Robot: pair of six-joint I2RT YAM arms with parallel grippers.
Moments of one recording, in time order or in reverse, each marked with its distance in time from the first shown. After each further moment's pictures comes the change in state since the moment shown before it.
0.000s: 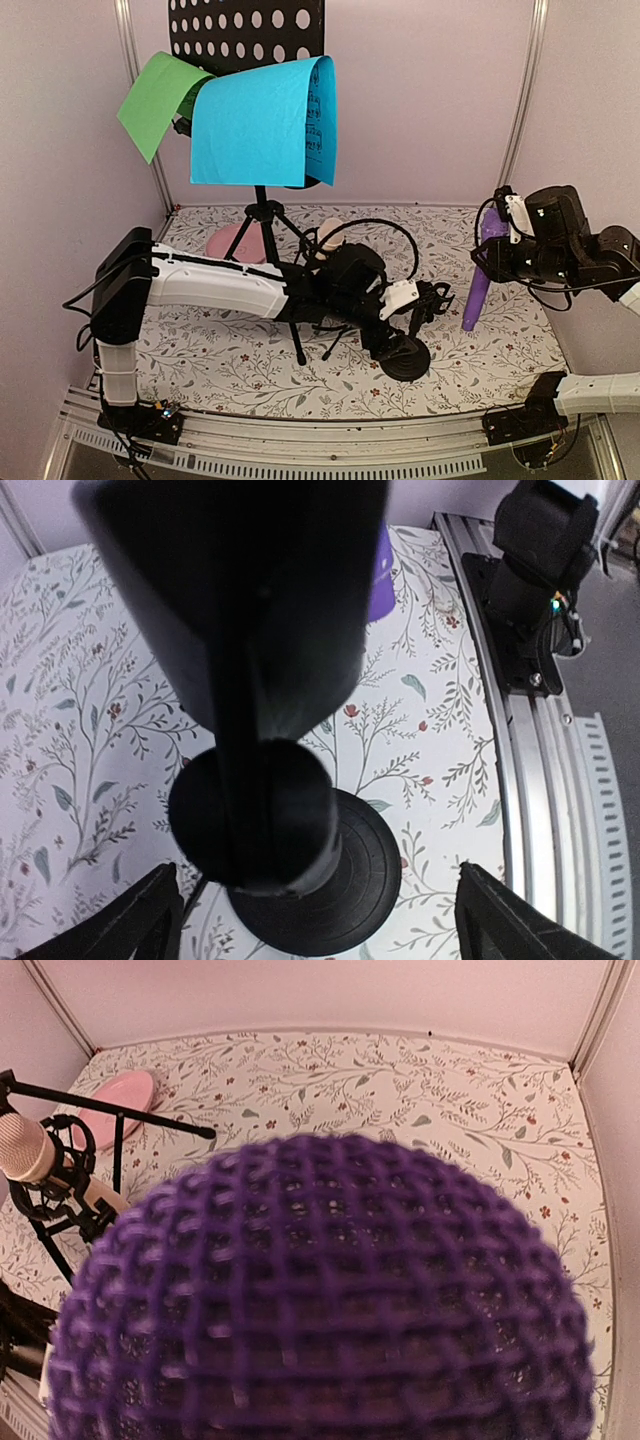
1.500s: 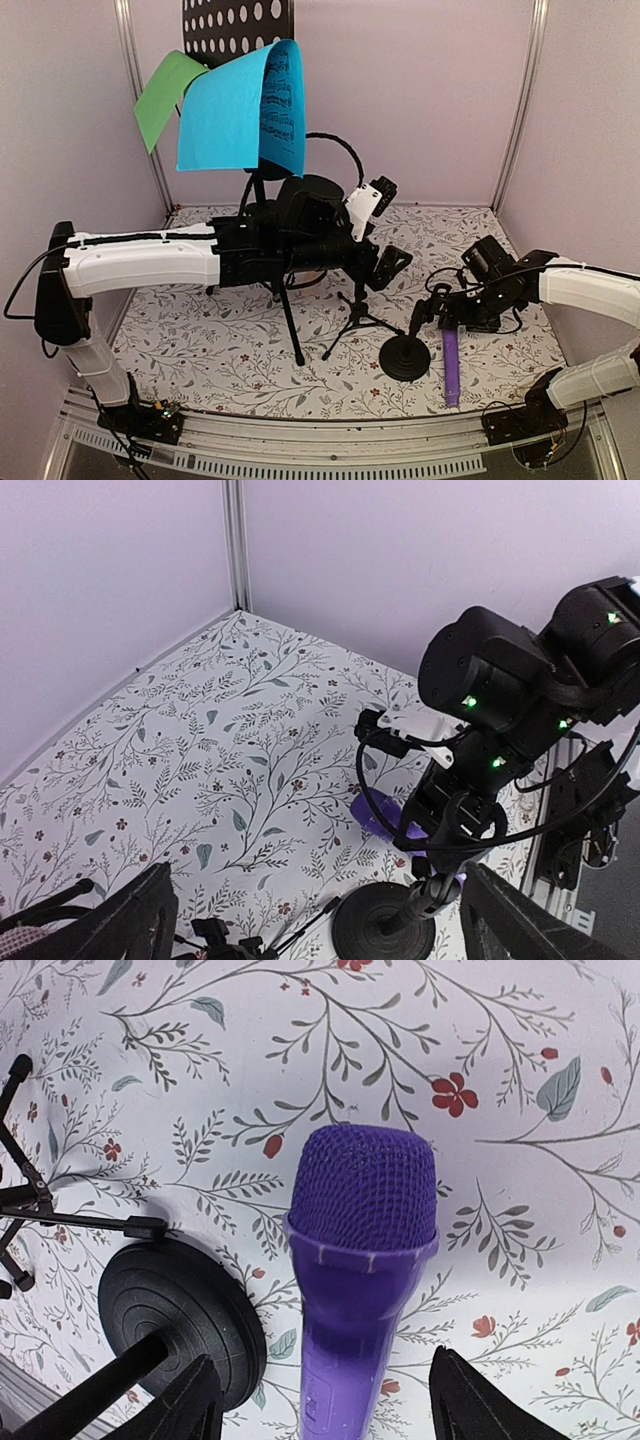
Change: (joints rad) left arm 0.019 -0.287 0.038 -0.043 -0.398 -0.304; right arm -0.215 0.367 -0.341 0.164 -0.375 0.167
